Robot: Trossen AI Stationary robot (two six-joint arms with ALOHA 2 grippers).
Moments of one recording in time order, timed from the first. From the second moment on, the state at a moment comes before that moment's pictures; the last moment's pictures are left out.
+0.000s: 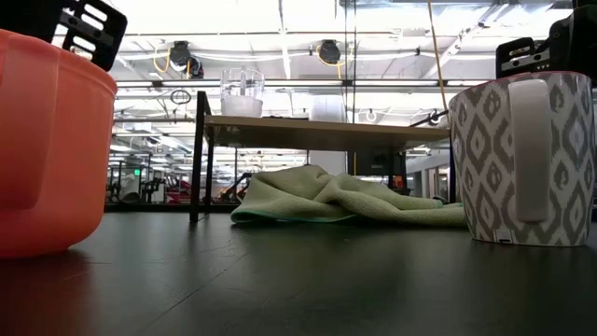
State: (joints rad) left arm -0.71 1.24 0.48 0.39 -0.27 -0.14; right arm 0.26 0.36 0.01 0.36 -0.40 -0.04
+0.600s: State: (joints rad) left arm -0.66 1.24 0.85 -0.22 -0.20 -0.27; right arm 0.26 0.36 0.01 0.36 -0.40 -0.04
